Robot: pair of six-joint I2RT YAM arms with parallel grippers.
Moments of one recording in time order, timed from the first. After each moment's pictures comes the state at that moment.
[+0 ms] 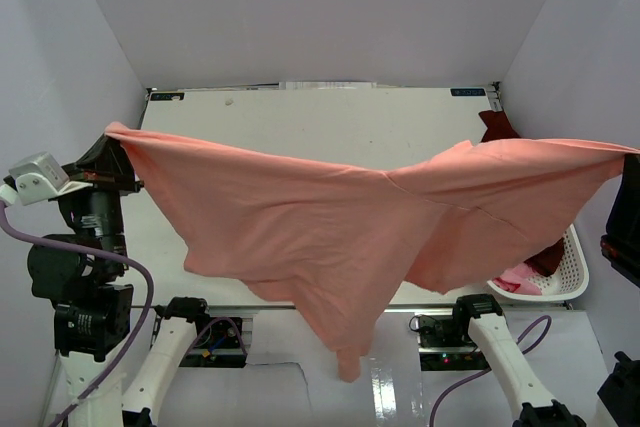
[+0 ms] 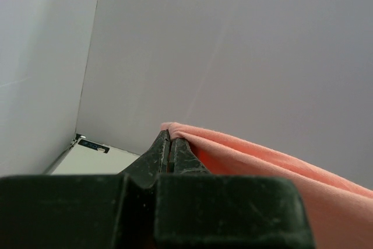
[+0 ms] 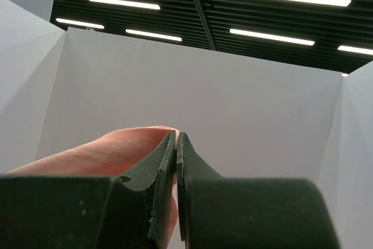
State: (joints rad) left arm -0.13 0.51 1.21 -0.27 -0.32 -0.24; right arm 0.15 0.55 1.71 -0.21 -0.24 -0.03
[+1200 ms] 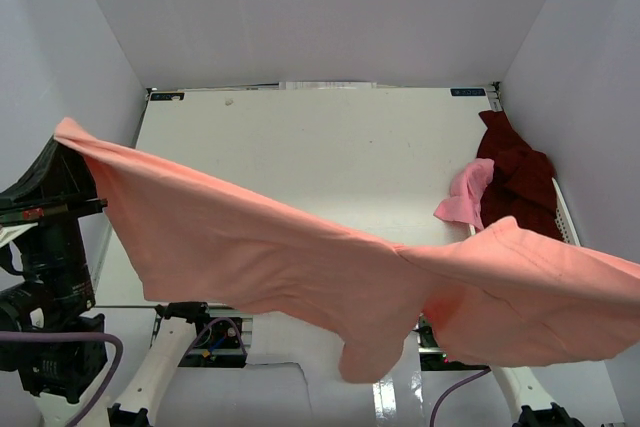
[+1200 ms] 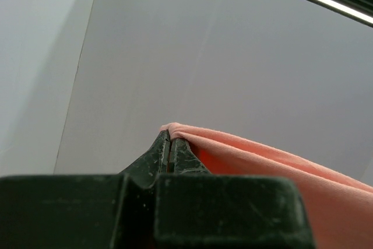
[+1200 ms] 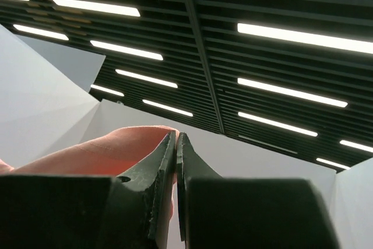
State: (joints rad) left arm -0.16 0.51 1.44 -0.25 -0.27 -0.20; right arm 0.15 0.53 1.96 -0.18 -0.36 0.01
